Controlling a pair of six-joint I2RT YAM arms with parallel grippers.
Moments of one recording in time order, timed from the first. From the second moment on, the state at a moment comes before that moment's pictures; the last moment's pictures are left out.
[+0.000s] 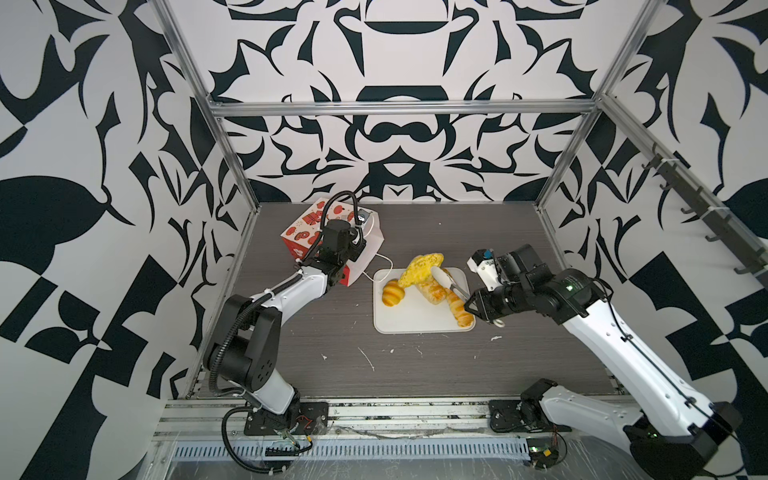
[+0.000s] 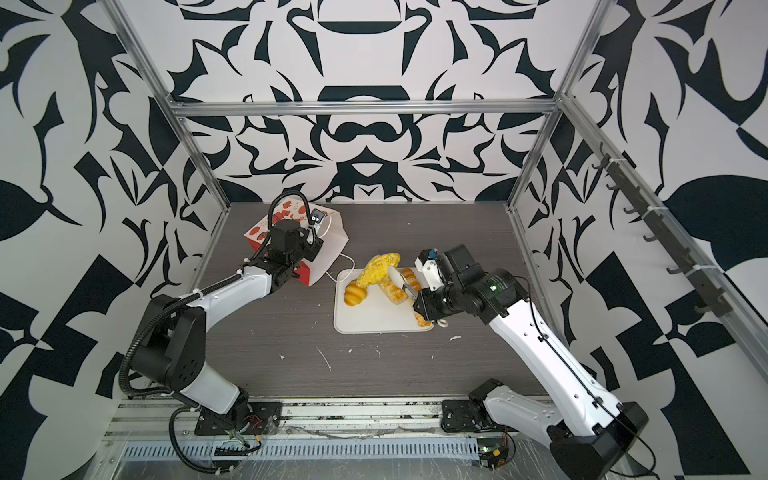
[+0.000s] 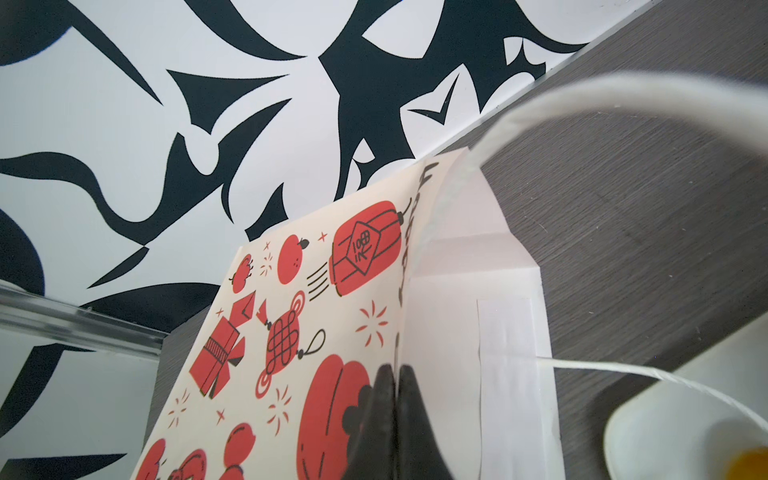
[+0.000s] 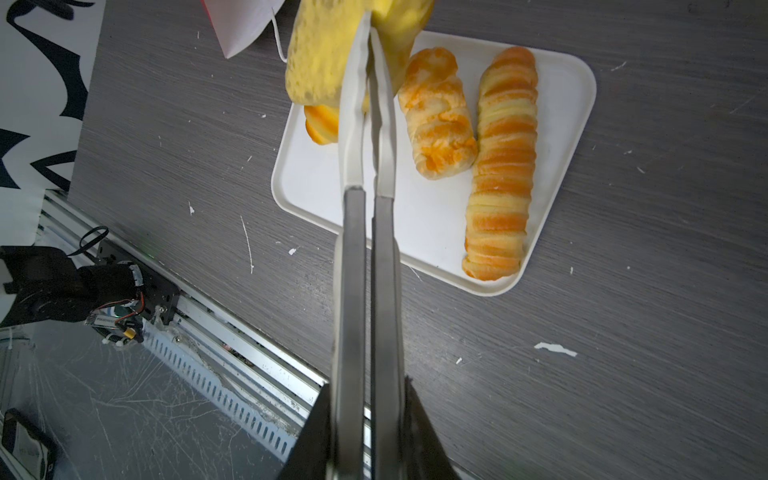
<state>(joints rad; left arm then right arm) -0.41 1.60 1.01 0.18 -0.16 0.37 0.52 1.05 1.19 -1.19 -0.27 0.30</state>
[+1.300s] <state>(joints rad) -0.41 1.60 1.00 0.21 -0.15 0.35 0.52 1.05 0.98 -1.28 -0.51 0.44</state>
